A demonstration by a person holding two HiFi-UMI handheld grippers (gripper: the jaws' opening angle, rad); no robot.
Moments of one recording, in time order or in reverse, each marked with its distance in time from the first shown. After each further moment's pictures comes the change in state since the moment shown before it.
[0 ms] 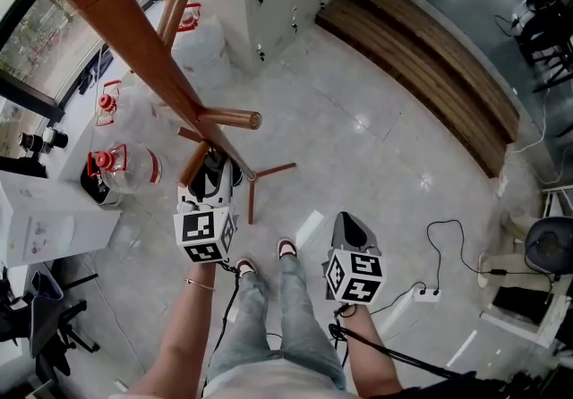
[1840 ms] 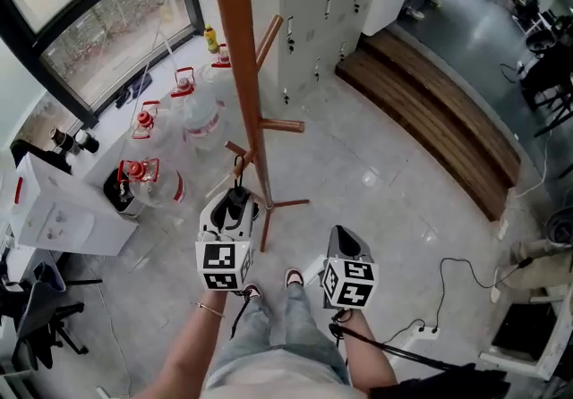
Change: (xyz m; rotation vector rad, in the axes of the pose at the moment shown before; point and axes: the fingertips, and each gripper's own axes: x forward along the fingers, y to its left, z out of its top) left arm -0.104 -0.011 0.033 0.035 -0.046 -0.013; right arm -0.042 0.062 0.026 -0.086 -0.076 0.095
